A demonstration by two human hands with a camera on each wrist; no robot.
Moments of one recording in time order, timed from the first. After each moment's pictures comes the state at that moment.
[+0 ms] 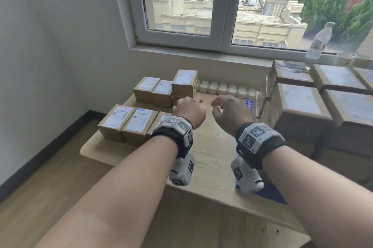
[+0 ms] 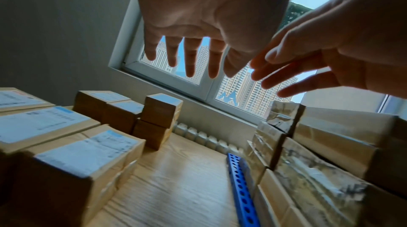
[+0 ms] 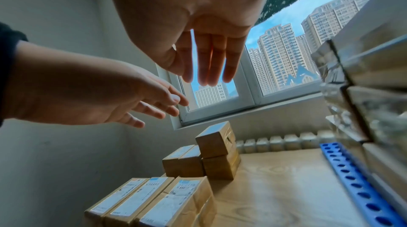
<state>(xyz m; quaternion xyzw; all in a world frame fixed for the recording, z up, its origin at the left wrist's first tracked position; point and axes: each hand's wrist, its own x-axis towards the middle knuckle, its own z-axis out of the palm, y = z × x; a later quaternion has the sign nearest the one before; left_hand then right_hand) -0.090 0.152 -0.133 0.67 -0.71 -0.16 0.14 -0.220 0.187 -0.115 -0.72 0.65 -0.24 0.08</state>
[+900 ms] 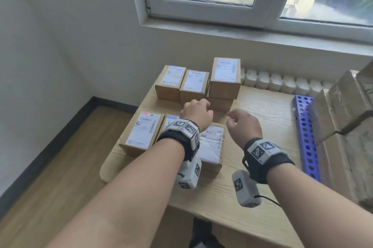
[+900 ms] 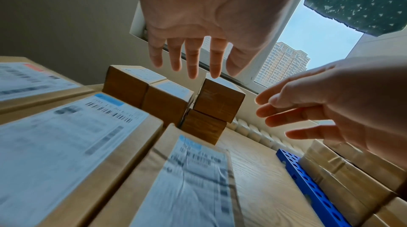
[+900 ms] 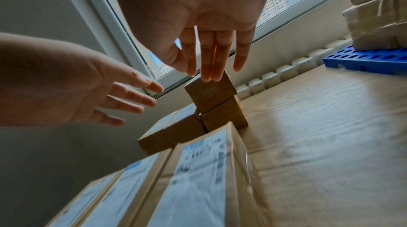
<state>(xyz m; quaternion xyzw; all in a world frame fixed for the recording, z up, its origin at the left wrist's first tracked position) 0.055 -0.010 -0.211 0.65 -0.71 -0.25 0.10 -0.086 0.029 -0.224 -0.59 0.75 -0.22 0.21</state>
